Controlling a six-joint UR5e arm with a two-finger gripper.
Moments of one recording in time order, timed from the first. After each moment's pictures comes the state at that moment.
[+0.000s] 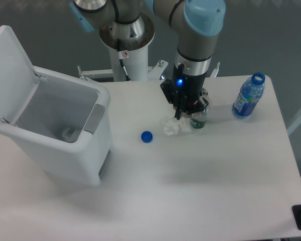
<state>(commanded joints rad) 2.62 -1.69 -1.60 -1.30 1.37 1.23</state>
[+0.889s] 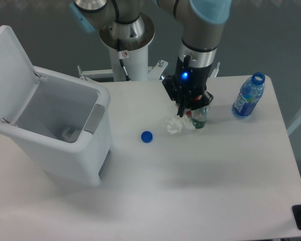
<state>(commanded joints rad) 2.58 -1.68 -1.53 -1.33 1.37 1.02</state>
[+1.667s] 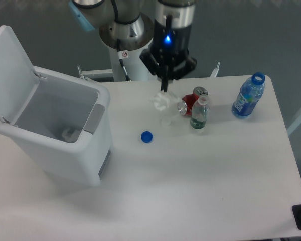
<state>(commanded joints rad) 2.56 -1.44 -1.59 -1.38 1.34 0.66</state>
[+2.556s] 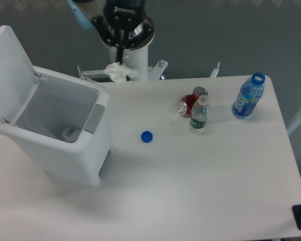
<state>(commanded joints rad) 2.42 -1.38 -1.60 -1.37 1.20 0.50</state>
